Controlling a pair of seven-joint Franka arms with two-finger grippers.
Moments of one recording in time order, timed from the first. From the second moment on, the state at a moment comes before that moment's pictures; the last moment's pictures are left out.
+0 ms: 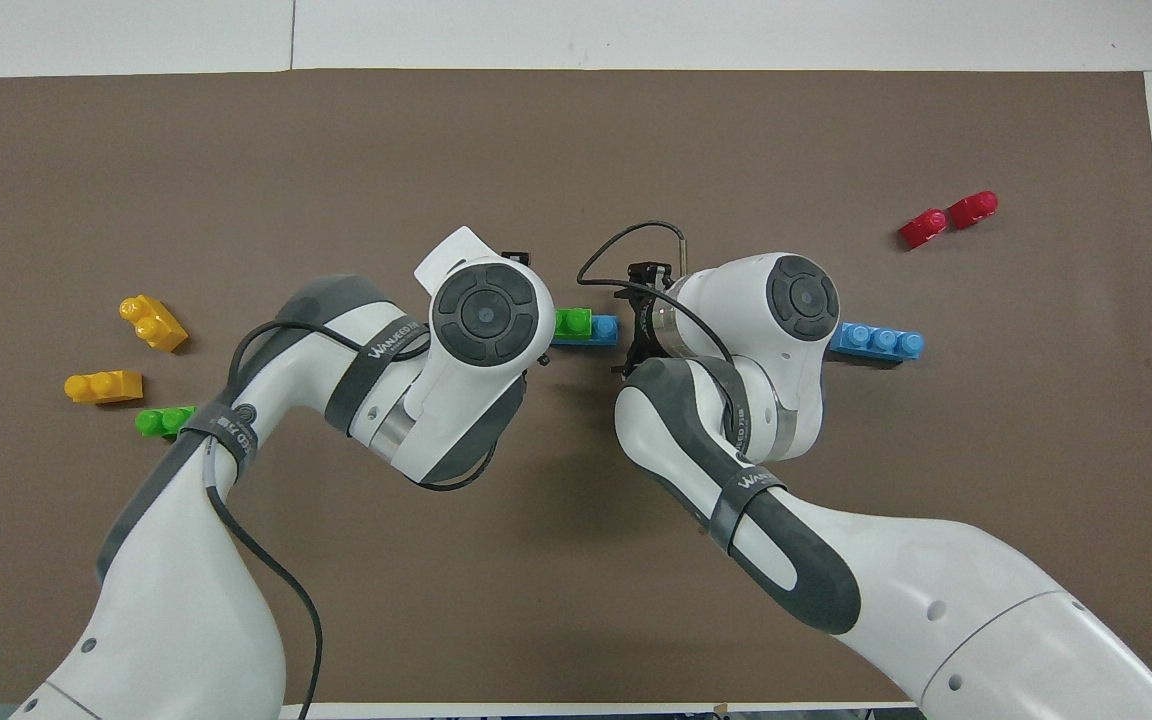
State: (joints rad) left arm -0.54 0.33 -0.09 -1.80 0.17 2.26 -2.19; right arm 0.42 0.44 0.05 -1.92 0.50 2.56 1.70
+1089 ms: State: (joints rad) left arm -0.03 0.04 -0.08 -1.80 0.02 1.86 -0.80; right arm 0.04 0.31 0.04 -1.77 0.43 2.12 0.86
